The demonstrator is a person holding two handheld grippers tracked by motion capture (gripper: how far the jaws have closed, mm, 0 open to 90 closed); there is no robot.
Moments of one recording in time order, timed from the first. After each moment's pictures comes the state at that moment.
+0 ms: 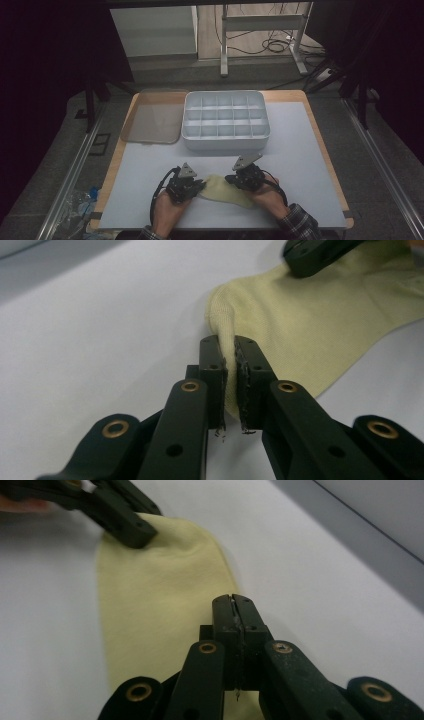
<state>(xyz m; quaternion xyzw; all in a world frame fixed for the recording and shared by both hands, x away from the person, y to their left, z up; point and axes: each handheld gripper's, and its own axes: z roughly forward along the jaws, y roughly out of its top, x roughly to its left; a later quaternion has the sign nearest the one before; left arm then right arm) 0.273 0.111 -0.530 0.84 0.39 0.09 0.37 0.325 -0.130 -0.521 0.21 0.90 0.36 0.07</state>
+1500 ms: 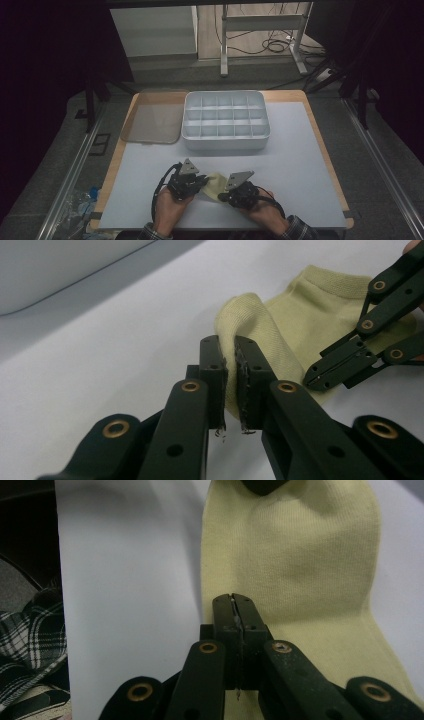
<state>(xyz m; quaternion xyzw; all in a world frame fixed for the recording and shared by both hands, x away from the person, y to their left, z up) 0.273 0.104 -0.508 0.83 0.38 0.10 0.39 0.279 -0.116 -0.527 0.15 0.92 0.36 0.04</state>
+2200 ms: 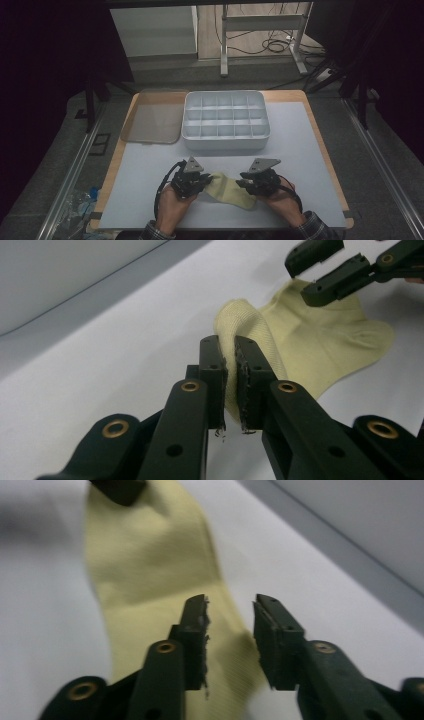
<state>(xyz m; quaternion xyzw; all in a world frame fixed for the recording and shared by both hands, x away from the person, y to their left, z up) 0.275 0.091 -0.495 0.84 0.36 0.10 0.39 0.305 -0.172 -0.504 0.23 0.89 0.37 0.12</state>
